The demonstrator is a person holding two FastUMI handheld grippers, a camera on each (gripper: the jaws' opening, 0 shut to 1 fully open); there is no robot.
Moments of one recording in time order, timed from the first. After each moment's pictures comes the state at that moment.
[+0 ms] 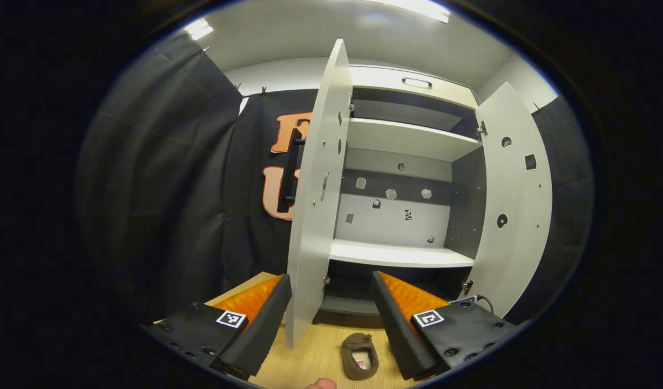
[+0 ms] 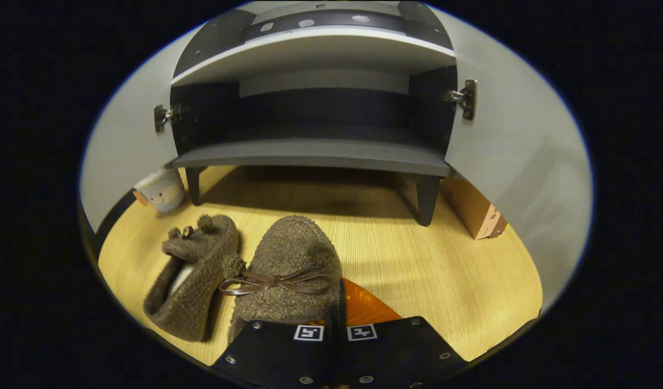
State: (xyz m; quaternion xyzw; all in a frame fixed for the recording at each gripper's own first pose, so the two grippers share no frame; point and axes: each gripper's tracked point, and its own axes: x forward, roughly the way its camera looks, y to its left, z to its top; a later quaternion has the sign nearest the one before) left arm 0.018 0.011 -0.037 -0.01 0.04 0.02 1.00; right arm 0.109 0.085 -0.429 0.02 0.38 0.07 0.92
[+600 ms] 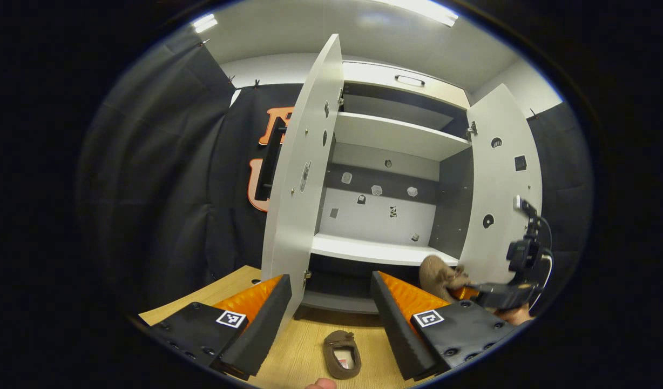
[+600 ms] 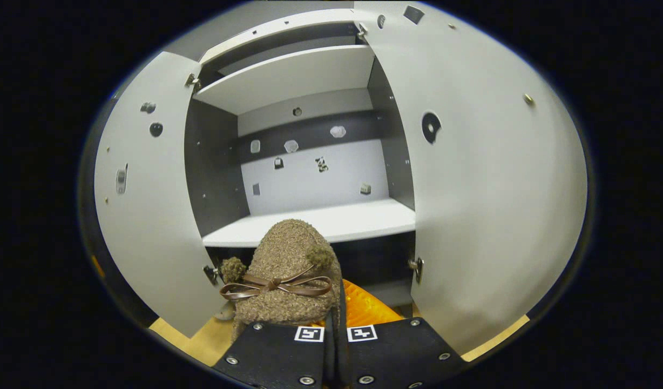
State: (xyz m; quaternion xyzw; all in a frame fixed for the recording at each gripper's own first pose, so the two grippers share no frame) left arm 0.023 -0.009 -0.050 -0.04 0.05 -0.01 1.00; right arm 0.203 0.074 -0.161 0.11 0.17 0.05 0.98
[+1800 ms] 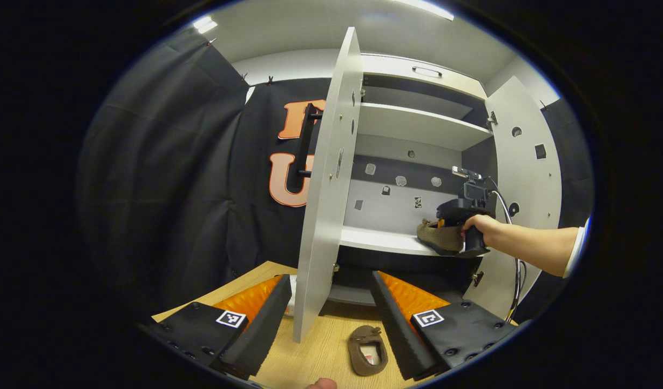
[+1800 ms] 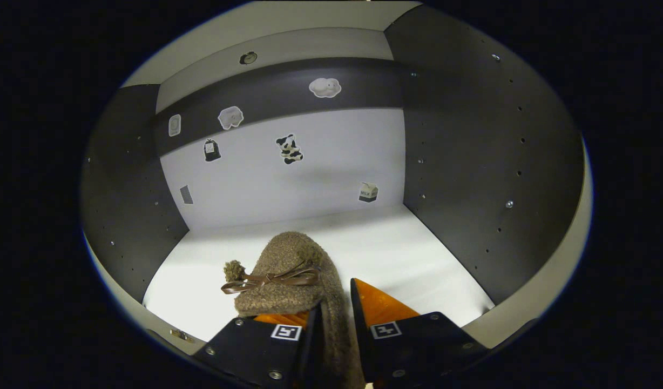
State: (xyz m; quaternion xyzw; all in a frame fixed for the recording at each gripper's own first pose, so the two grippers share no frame) left arm 0.026 0.034 -0.071 -0.03 0.07 0.04 1.00; right arm 0.429 0.088 -0.195 0.08 0.33 -0.02 0.94
